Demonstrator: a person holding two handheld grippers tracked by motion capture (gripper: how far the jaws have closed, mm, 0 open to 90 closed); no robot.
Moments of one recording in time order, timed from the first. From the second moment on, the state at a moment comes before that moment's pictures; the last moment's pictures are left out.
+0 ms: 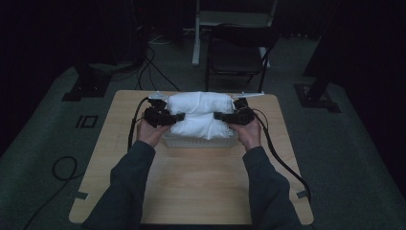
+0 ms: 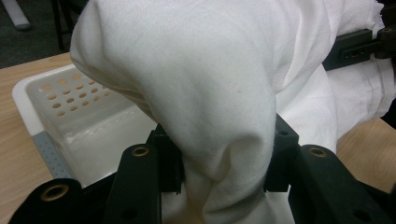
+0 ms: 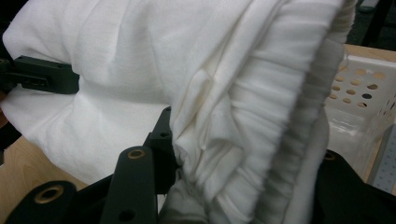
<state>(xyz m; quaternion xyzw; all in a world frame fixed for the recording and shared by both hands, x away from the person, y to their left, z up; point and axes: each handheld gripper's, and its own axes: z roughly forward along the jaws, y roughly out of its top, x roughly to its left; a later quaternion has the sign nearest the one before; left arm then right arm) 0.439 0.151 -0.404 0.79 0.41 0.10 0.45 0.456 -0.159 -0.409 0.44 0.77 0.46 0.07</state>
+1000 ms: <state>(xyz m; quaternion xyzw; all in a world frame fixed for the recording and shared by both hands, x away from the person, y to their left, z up) 0.463 0.144 -0.415 0.78 0.43 0.10 0.44 0.481 -0.158 -0.420 0.46 0.76 0.45 0.07</state>
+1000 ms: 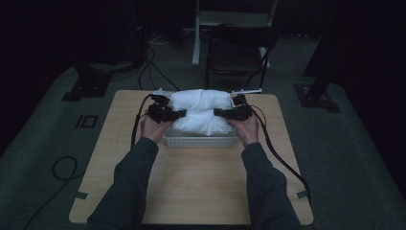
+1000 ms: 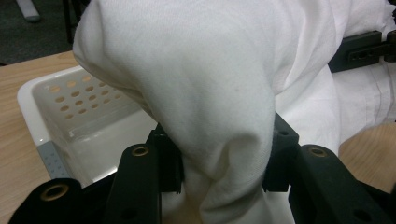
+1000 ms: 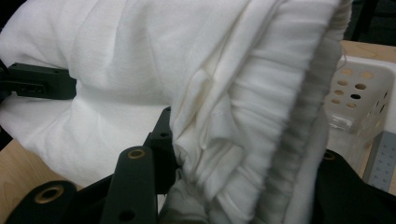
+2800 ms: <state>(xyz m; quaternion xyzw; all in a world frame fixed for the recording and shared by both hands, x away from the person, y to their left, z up) 0.428 0.212 -0.467 0.75 0.51 0.20 0.38 0.440 -0.212 -0.458 0.51 0.75 0.38 0.18</state>
